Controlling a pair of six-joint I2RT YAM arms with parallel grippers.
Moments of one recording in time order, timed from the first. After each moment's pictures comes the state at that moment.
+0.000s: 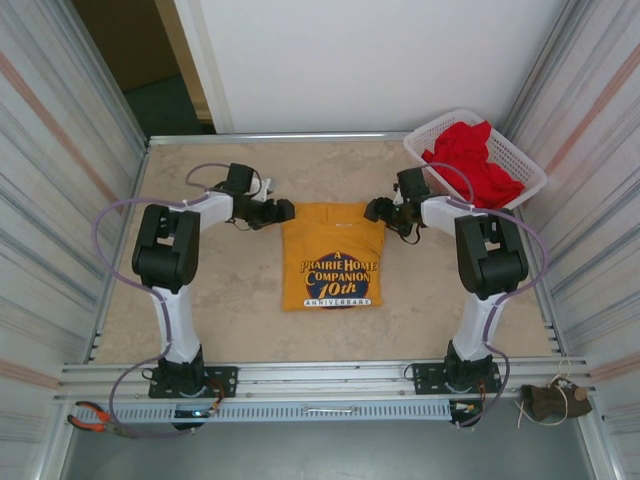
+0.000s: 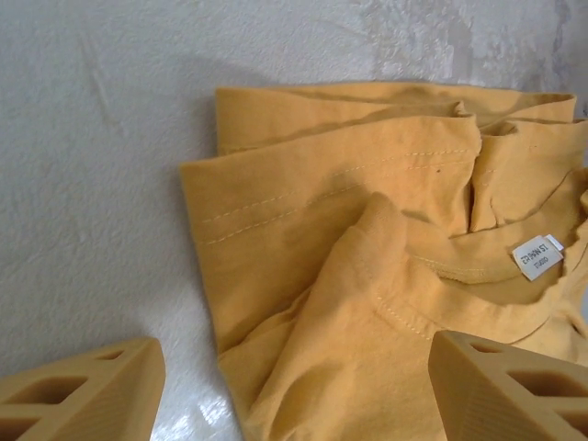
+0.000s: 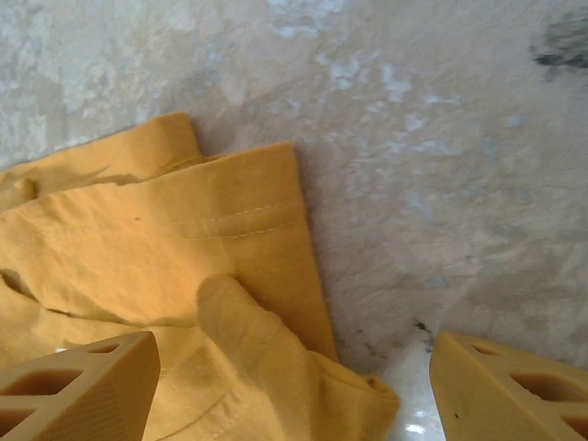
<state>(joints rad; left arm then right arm) -0.24 2.03 1.31 -0.32 0.56 -0.31 0.25 1.91 1.17 -0.28 -0.28 0.59</state>
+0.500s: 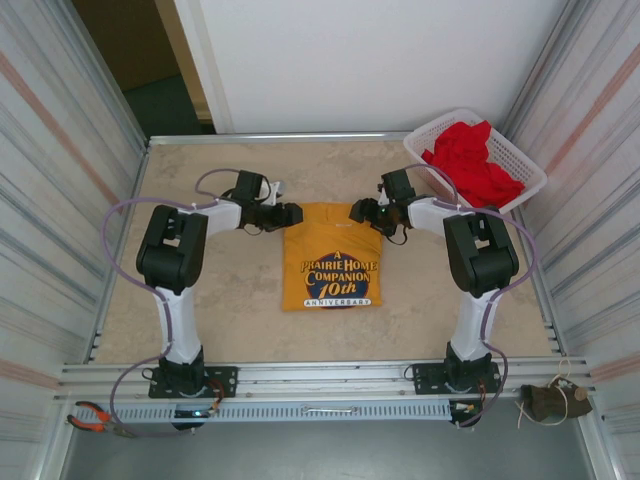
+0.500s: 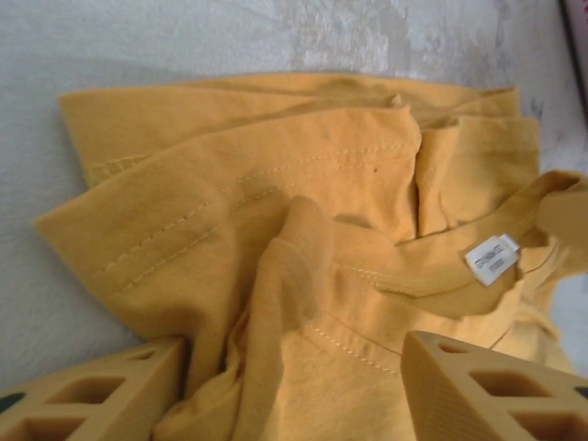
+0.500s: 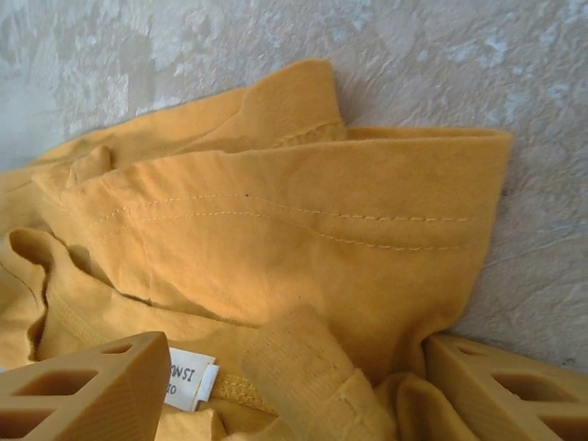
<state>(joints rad) -0.29 2.03 1.22 -0.12 0.60 -0.39 0.32 1.96 1.19 -0.21 -0.33 0.68</state>
